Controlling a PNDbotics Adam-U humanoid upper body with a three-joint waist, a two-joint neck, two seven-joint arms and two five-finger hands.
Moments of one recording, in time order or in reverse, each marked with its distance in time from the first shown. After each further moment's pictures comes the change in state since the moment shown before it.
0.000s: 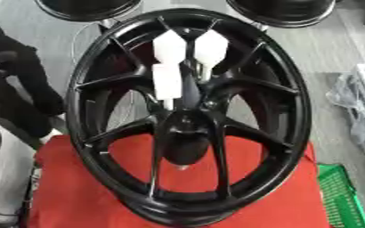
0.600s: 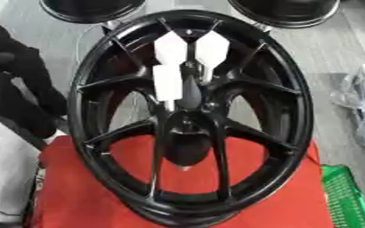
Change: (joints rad) left arm -0.010 -0.019 -0.010 -0.005 0.003 0.004 -0.005; right arm -0.318 0.209 0.179 0.010 -0.271 -0.115 0.002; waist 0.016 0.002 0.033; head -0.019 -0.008
